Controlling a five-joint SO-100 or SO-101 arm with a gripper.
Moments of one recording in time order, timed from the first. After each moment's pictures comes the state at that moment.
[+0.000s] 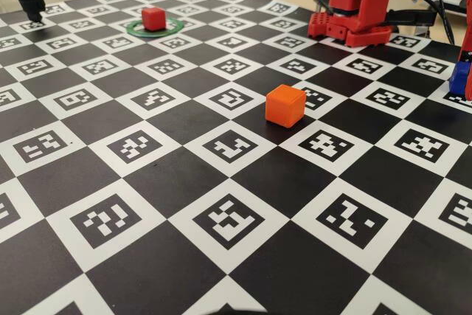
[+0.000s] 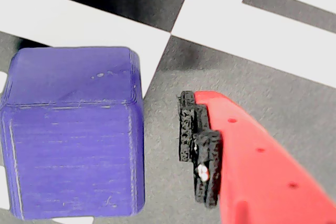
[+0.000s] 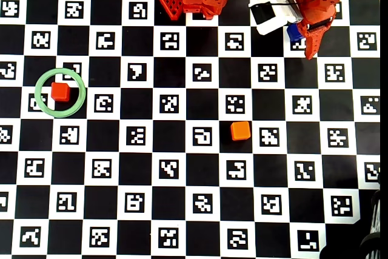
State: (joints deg) arm -74.8 93.0 121.5 62.3 54.8
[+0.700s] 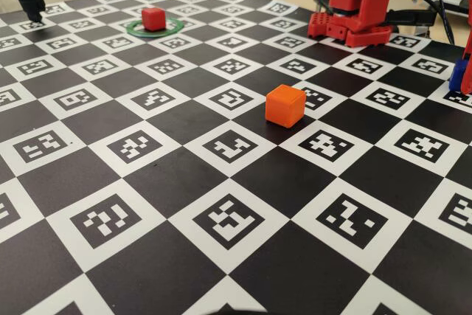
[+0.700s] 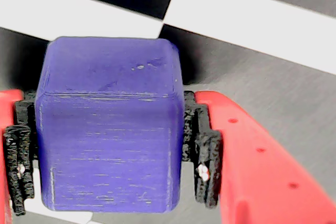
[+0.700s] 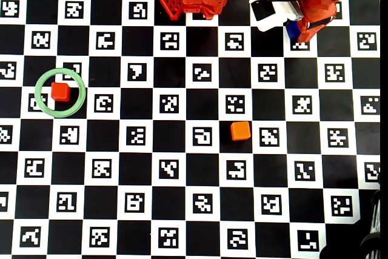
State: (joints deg) arm -75.2 92.0 121.5 60.1 56.8
